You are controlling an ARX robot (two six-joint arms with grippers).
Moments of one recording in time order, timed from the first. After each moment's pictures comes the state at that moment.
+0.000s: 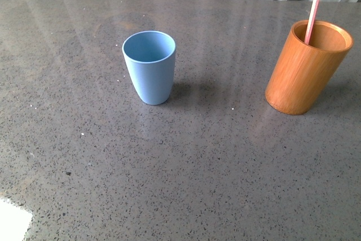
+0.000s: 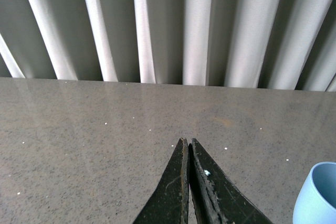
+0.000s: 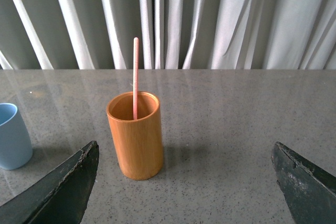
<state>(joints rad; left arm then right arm) -0.09 1.19 0.24 0.94 -0.09 -0.01 0.00 0.00 0.02 0.00 0.00 0.00</state>
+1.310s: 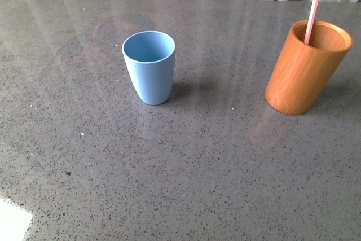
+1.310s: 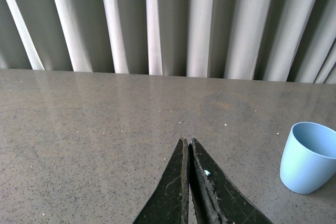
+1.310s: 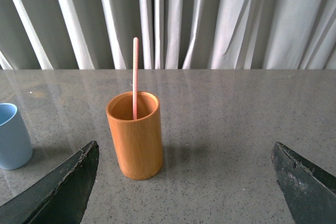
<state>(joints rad) 0.00 0.35 0.01 0.36 0.00 -0.01 0.00 0.00 0.02 0.00 0.00 0.00</state>
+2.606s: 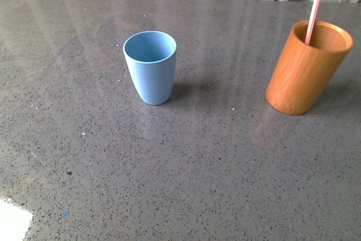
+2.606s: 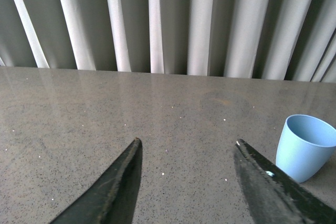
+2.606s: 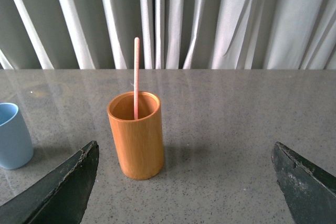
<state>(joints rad) 0.00 0.02 0.01 0.00 0.00 -0.01 0.00 0.00 0.02 0.00 0.00 0.00</state>
